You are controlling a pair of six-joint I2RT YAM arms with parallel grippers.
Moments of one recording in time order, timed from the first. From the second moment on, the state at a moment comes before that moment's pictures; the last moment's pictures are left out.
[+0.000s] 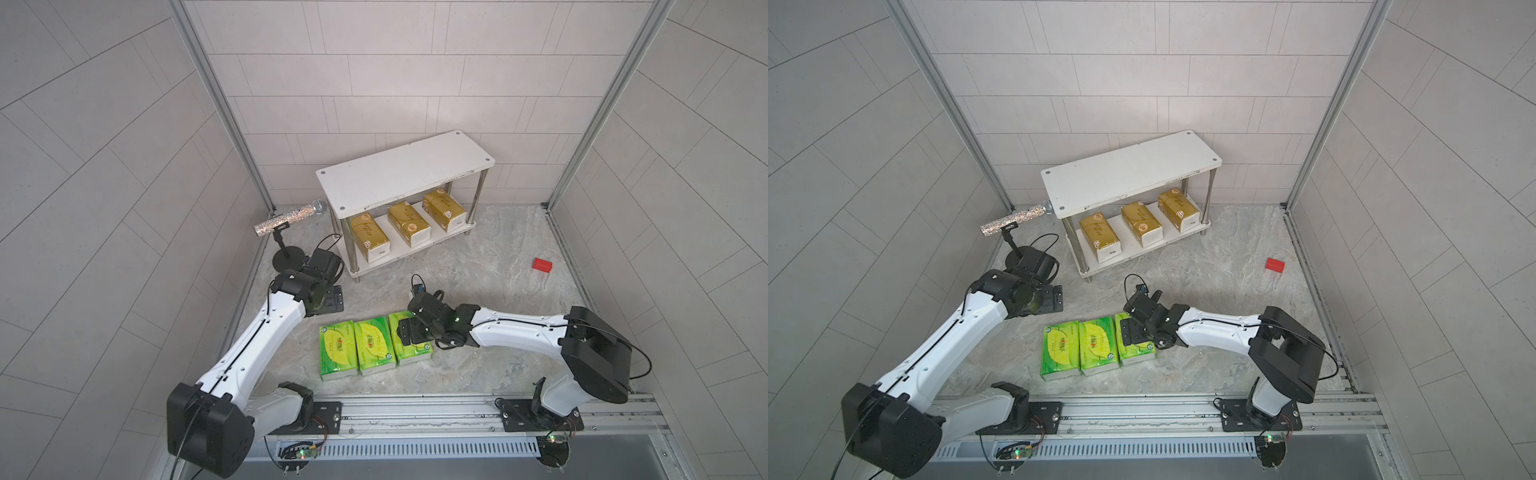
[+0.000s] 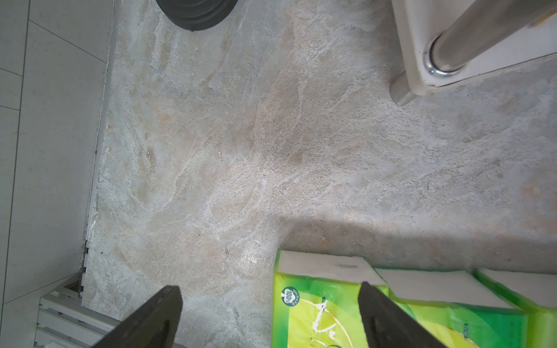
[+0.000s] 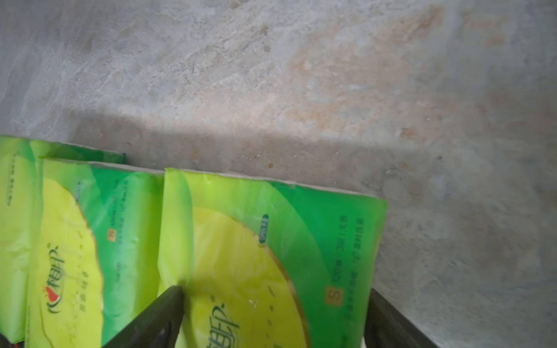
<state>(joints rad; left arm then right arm) -0.31 1.17 1.01 -1.12 -0.31 -0.48 0.95 1.58 0.90 -0.31 0.07 0.73</state>
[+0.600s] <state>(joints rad) -0.31 1.23 1.04 -1.09 -0.31 -0.48 0.50 1.50 0.91 -0.41 0.03 0.35</state>
